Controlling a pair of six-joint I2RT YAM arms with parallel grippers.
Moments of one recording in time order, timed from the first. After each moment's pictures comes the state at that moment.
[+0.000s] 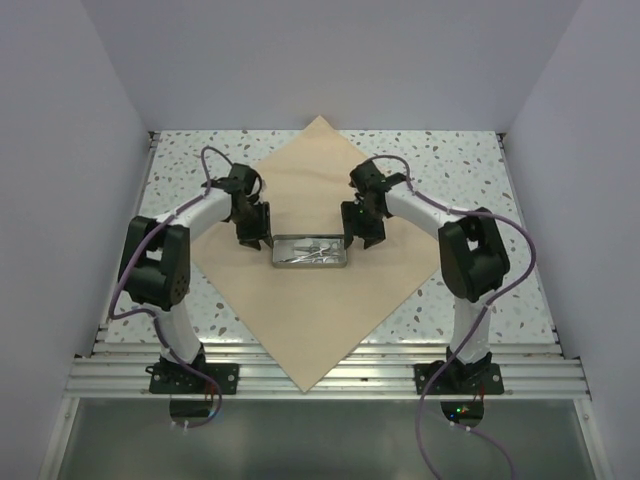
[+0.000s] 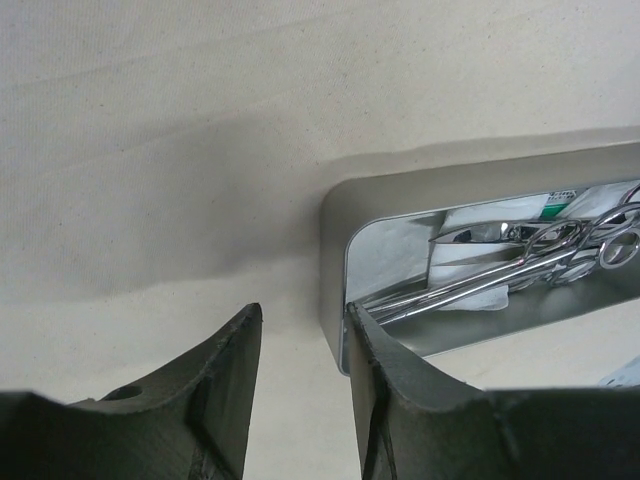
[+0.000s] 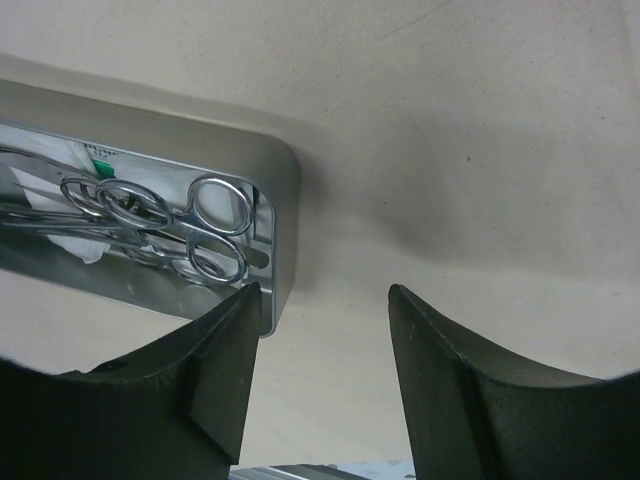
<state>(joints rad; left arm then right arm) -0.26 1.83 1.27 -0.71 0.20 -0.37 0.49 1.96 1.49 -0.79 -0.12 0.42</state>
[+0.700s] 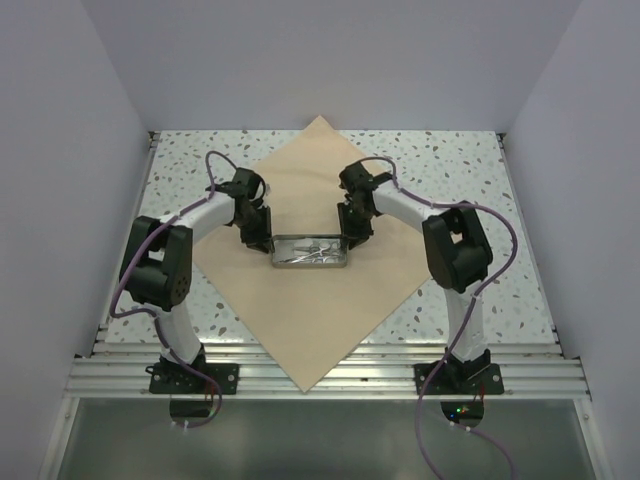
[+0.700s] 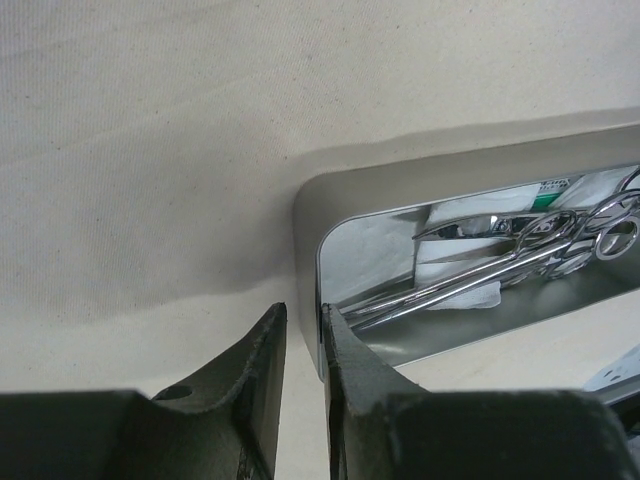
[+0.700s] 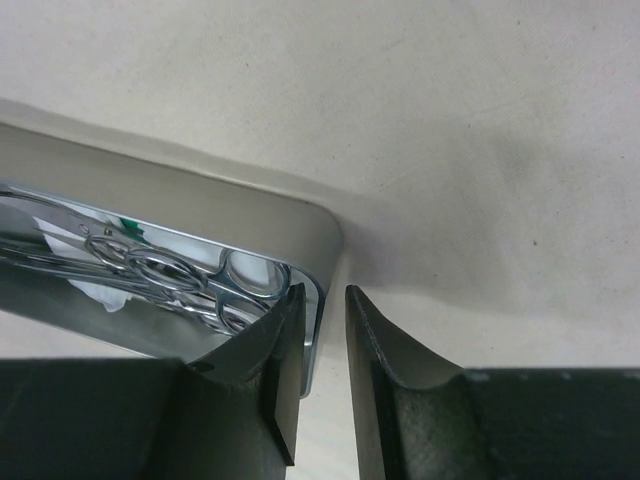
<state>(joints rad) -0.28 1.84 1.23 -0.66 0.23 -0.38 0.52 2.09 1.58 -0.79 -0.14 0.43</state>
